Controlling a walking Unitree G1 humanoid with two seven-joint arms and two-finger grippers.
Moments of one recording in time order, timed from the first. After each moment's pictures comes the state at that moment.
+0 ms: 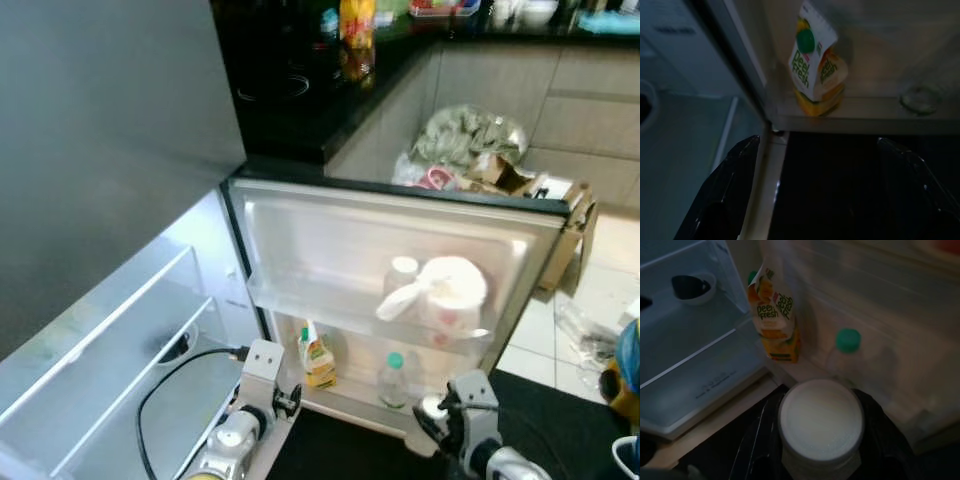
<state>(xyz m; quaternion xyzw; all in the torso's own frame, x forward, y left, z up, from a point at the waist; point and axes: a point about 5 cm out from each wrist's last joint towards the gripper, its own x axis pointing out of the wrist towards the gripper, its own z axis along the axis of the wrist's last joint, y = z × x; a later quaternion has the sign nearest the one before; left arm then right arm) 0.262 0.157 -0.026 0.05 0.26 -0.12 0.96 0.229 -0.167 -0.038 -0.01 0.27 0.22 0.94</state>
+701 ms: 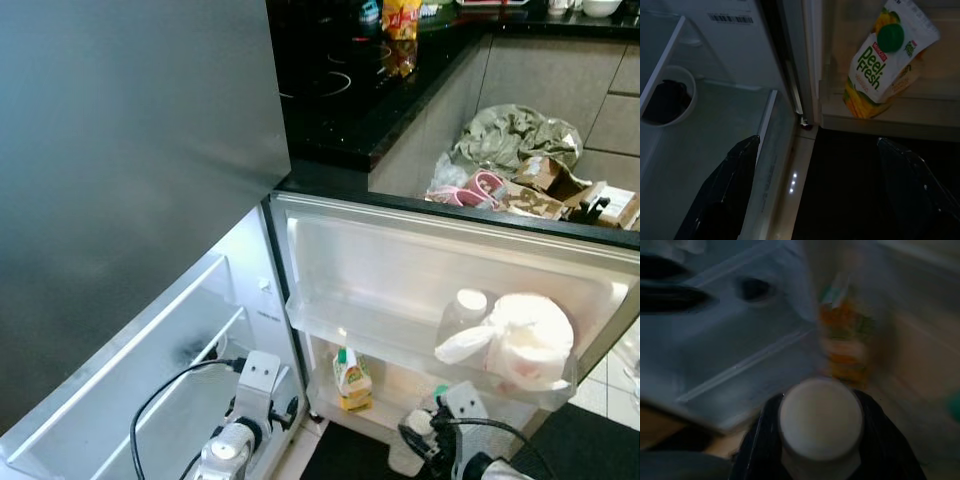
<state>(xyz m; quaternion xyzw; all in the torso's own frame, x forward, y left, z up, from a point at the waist) 0.261 0.158 -0.026 0.05 0.26 -0.13 0.96 0.218 -0.153 -0.030 0.03 0.28 0.34 0.90</state>
